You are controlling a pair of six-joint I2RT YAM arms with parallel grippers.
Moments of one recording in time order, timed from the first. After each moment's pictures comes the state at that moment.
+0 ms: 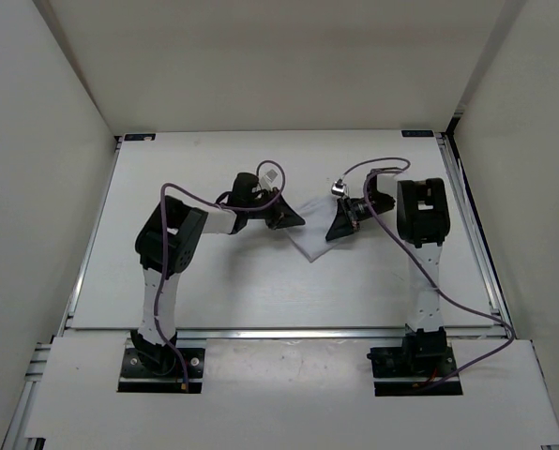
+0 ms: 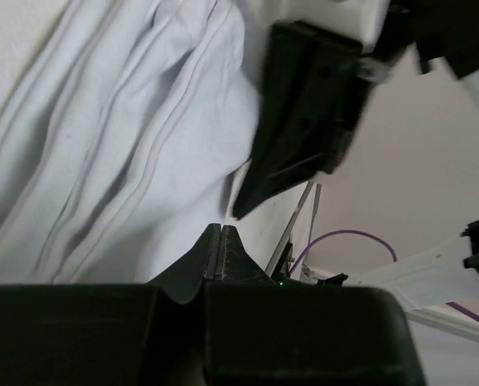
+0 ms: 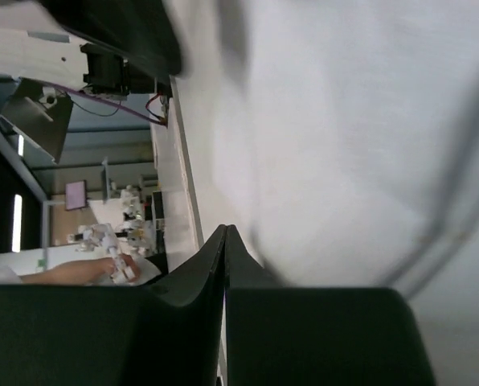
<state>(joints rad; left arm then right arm) -0.48 2.11 1.16 0.42 0.73 -1.01 0.13 2.45 1.74 -1.34 -1.26 -0.71</state>
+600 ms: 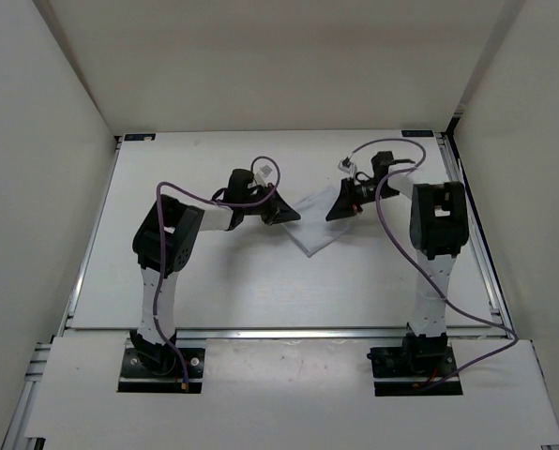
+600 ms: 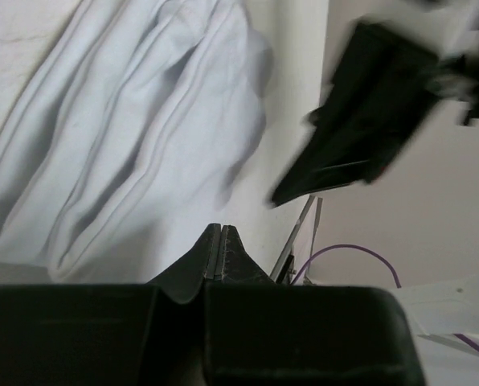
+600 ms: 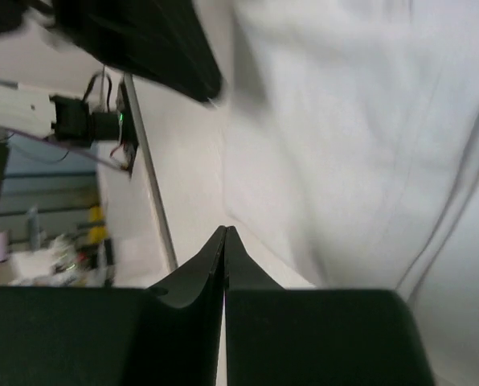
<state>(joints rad) -0.45 2.11 1.20 0.40 0.72 -1.00 0.13 2.26 1.59 -0.91 -1.19 -0.35</state>
